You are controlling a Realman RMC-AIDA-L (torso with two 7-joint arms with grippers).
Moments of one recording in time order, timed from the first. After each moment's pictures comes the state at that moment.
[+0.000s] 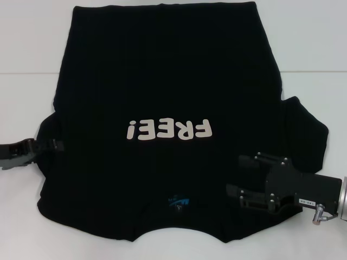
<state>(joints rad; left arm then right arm) -0.58 -1.90 0.43 0.48 2.36 1.20 -2.24 0.51 2.09 -0.65 -0.40 -1.95 -1.43 0.92</state>
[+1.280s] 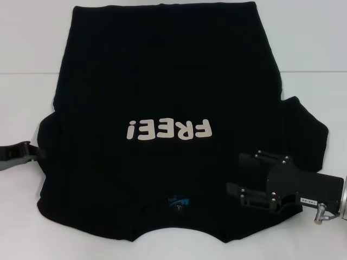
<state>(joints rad) -0.58 -1.90 0.50 0.50 2.36 1.16 -2.26 0.51 2.09 -0.64 -0.40 -1.94 -1.46 0.92</state>
